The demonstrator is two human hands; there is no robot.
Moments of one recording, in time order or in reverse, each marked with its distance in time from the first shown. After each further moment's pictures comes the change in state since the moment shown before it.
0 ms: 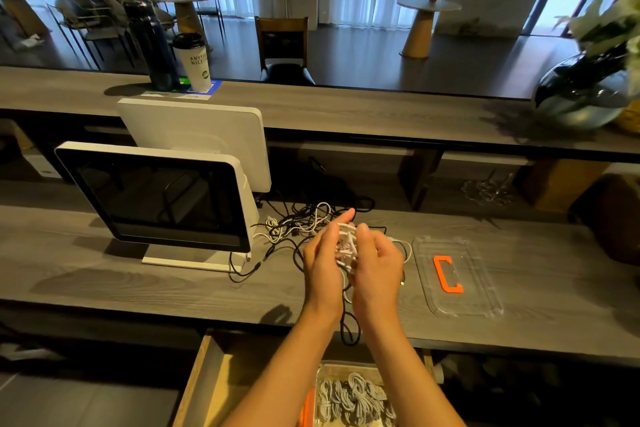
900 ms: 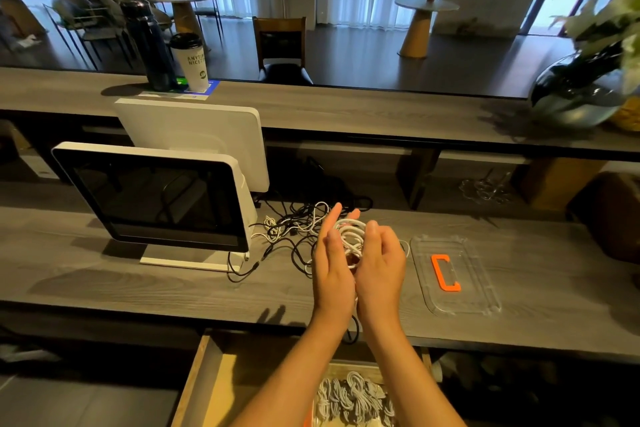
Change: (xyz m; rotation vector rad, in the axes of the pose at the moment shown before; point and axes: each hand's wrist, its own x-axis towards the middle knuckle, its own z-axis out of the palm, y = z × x) left_hand -0.008 -0.016 0.007 0.067 -0.051 0.176; right_hand 0.005 0.007 -0.005 -0.080 0.115 -0.073
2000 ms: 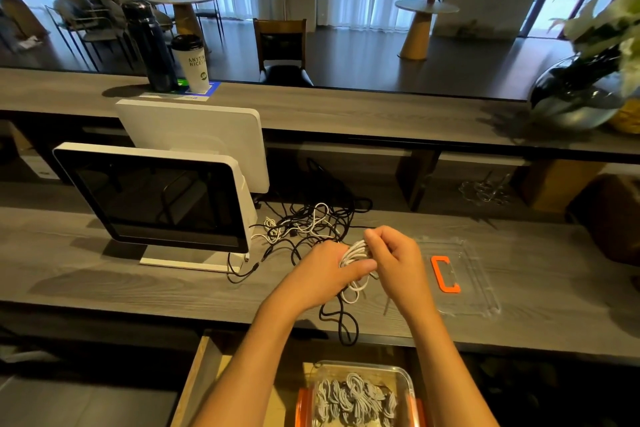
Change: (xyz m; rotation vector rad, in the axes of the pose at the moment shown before) left_hand 0.033 0.027 -0.040 0.900 -0.691 -0.160; right_hand 0.035 0.001 -0.040 -0.291 -0.401 -0.149
